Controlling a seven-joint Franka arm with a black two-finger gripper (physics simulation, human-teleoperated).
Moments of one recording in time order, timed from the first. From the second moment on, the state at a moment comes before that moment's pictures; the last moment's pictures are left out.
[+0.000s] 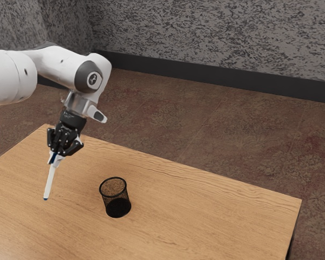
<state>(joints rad) -0.20 0.37 0.32 -1.66 0.15 1.18 0.13</state>
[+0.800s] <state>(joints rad) -0.19 0.76 0.34 -1.48 0.07 1.17 0.13</state>
